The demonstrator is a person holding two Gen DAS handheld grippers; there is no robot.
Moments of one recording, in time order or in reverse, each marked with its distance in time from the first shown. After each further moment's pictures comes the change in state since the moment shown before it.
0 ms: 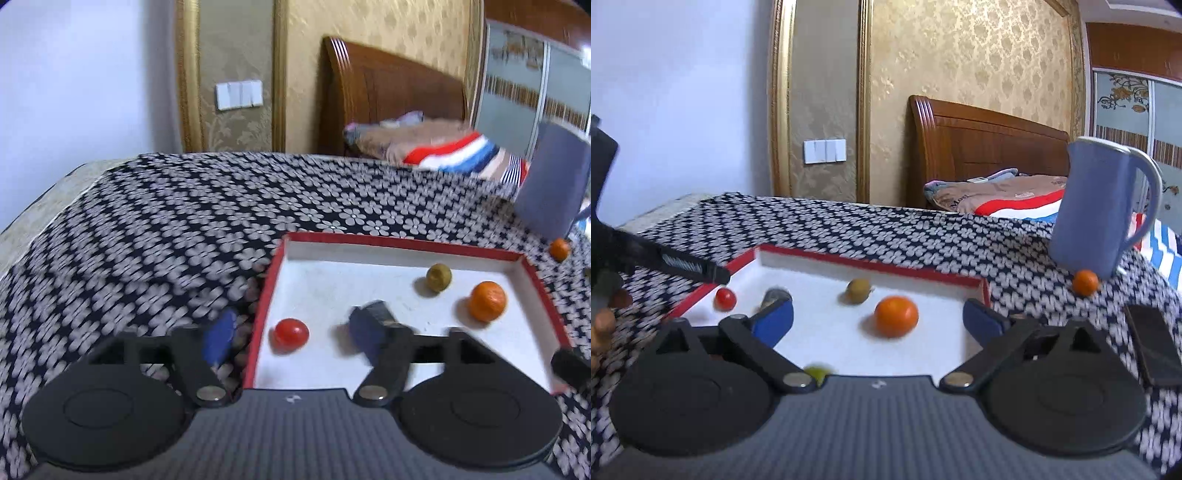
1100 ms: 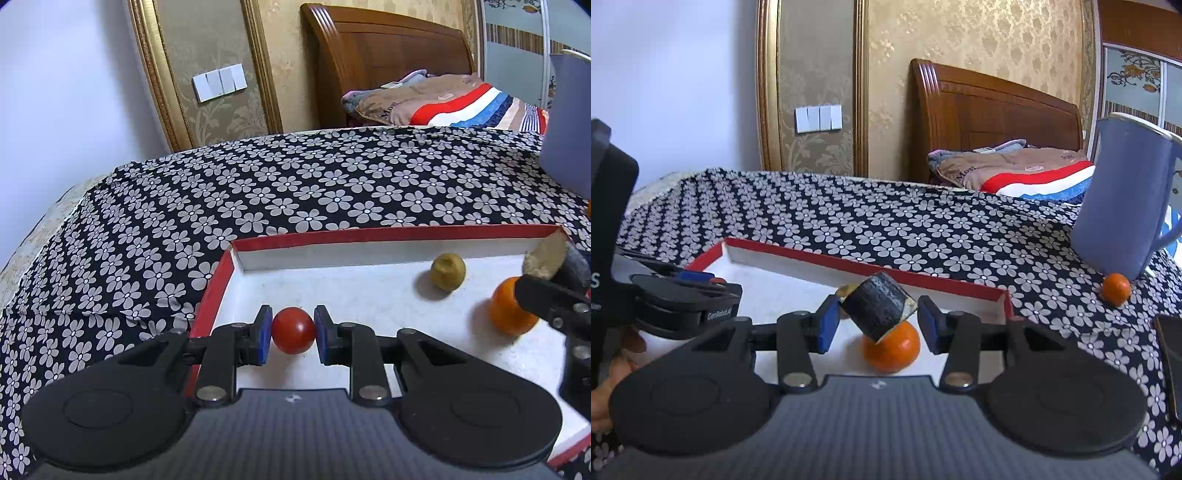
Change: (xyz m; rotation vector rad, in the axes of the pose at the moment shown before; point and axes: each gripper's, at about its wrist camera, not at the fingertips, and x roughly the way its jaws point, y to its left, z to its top) left arm 0.084 -0.074 0.023 0.151 0.098 0.125; right arm 0.101 -0.008 0.033 -0.012 0.134 -0.010
